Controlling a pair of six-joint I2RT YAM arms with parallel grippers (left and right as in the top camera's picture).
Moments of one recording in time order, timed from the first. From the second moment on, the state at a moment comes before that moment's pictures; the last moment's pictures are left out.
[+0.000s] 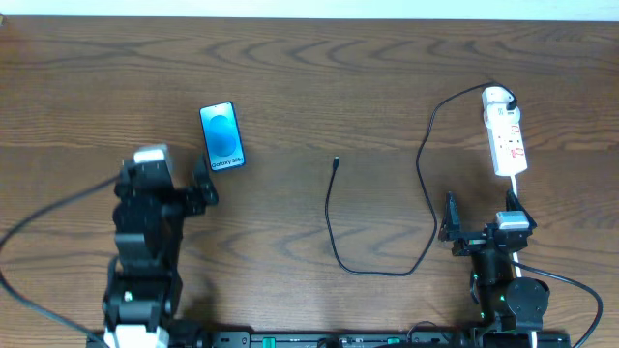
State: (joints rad) left arm -0.03 0.71 0.52 -0.15 -0.08 -0.14; right arm -0.02 0.01 0.01 0.01 -0.08 -0.01
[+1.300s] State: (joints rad) left arm -0.03 1.10 0.94 -0.40 0.08 -0.20; right arm -0.02 0.64 0.39 0.02 -0.19 -0.01
